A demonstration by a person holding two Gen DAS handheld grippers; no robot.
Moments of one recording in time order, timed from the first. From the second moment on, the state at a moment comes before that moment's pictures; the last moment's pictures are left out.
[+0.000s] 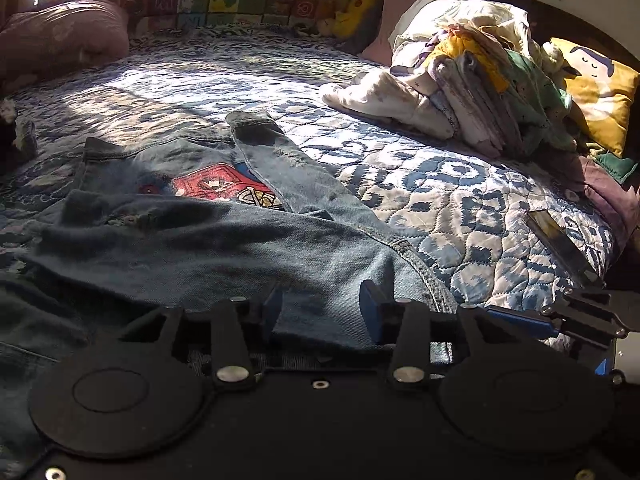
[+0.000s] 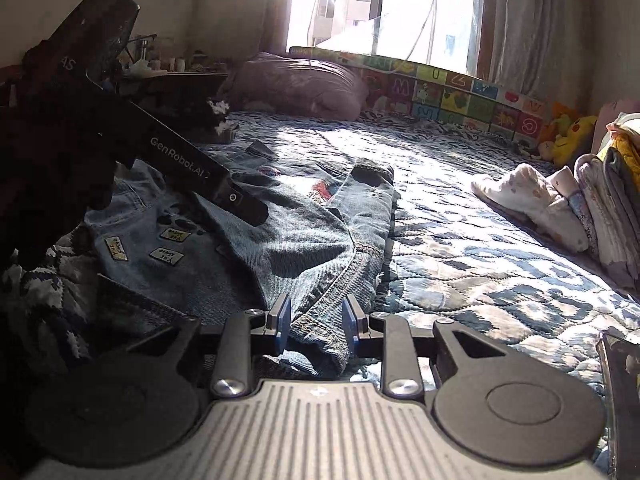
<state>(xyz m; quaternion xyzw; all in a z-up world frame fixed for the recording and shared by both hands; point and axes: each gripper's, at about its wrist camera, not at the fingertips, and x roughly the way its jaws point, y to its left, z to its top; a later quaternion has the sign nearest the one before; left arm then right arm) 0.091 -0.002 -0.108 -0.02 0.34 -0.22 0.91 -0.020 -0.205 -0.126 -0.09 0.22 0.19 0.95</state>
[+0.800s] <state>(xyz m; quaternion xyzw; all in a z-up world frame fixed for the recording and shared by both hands) 0.143 0.176 -0.133 -0.39 0.30 0.02 0.87 -0.004 -0.161 -0.144 -0.21 0.19 0.21 0.94</state>
